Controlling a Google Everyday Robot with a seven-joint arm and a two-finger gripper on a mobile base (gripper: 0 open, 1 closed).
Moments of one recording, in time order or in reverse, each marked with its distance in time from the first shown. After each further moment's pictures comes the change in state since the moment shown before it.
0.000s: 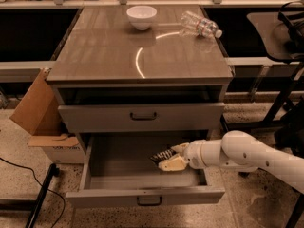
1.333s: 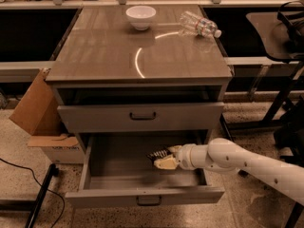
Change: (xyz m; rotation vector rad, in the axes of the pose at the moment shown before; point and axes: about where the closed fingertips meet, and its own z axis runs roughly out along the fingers) arm 0.034 -0.045 0.070 0.027 -0.040 0.019
